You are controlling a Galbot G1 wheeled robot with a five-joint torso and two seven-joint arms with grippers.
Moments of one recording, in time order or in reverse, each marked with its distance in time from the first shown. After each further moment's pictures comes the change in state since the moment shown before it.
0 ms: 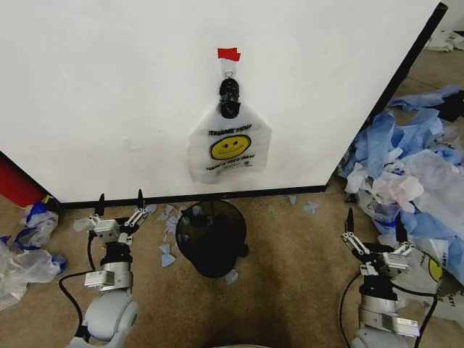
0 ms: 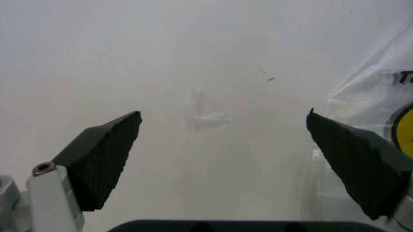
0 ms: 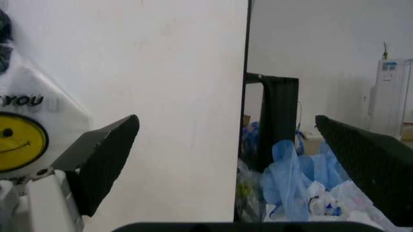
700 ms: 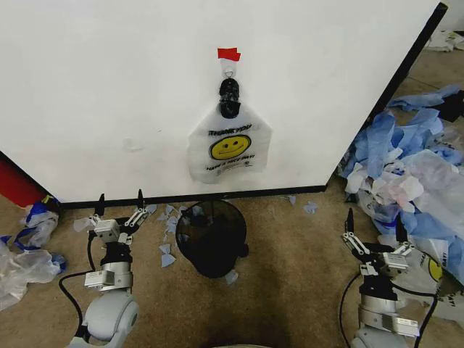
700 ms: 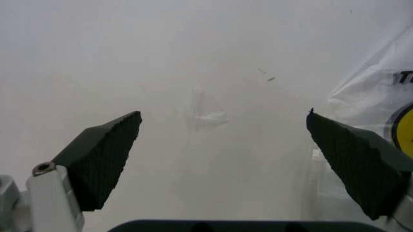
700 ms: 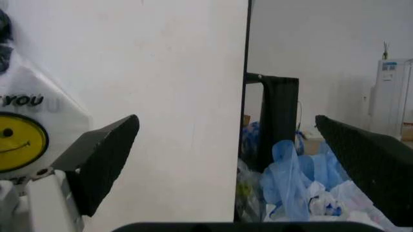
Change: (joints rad) left arm 0.000 0.000 0.000 0.000 0.000 0.000 0.000; right arm 0.000 0.000 0.000 0.000 0.000 0.000 0.000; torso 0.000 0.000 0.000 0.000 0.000
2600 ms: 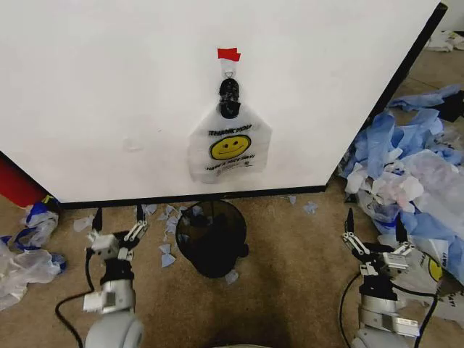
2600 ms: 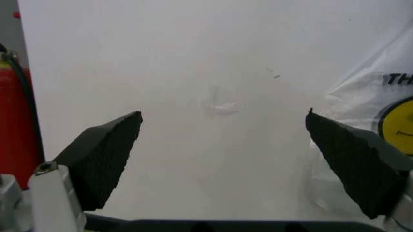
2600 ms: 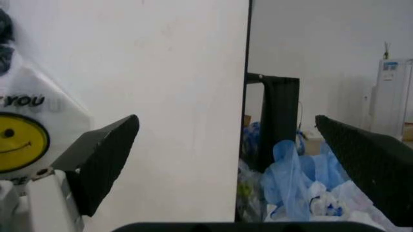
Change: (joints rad) left arm 0.217 -0.296 -0.119 -0.159 0.139 0.019 0.126; right arm 0.003 -0.004 -0.008 0.000 0.000 -0.008 0.000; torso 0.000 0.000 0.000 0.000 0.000
